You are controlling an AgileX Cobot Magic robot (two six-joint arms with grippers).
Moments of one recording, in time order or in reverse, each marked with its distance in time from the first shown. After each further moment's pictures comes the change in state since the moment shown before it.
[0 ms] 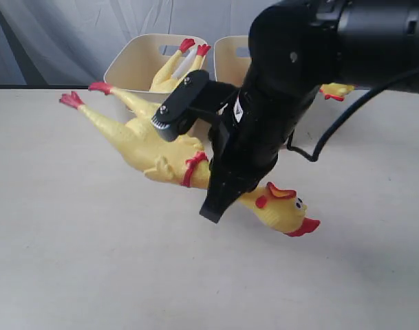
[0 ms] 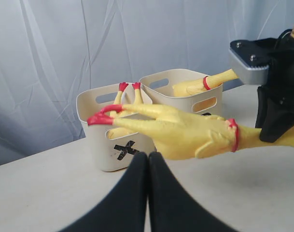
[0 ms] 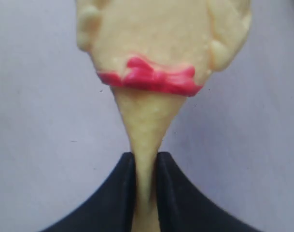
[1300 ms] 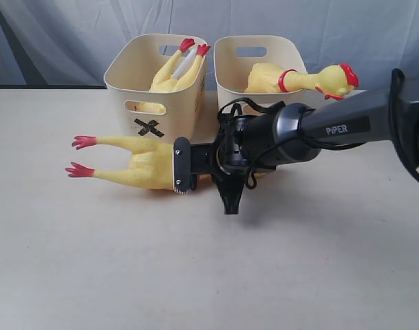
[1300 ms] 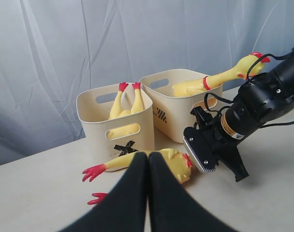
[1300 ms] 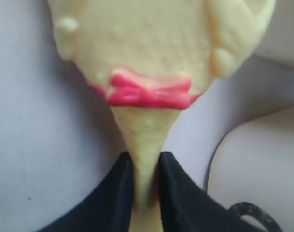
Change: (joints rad) left arm 0.000 0.000 0.000 0.000 0.000 0.000; right arm -0.100 0.494 -0.002 -0.910 -0.602 0.184
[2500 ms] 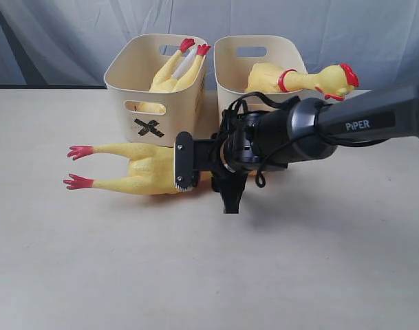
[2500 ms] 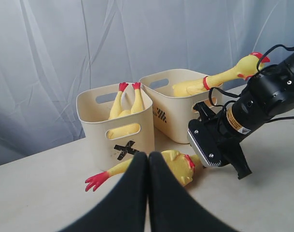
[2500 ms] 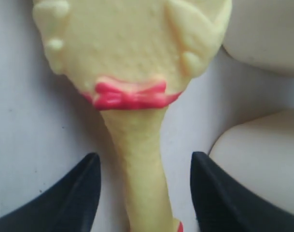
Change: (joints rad) left arm 0.000 0.000 0.000 0.000 0.000 0.000; right arm -0.011 -0.055 0.055 0.015 -0.085 -0.002
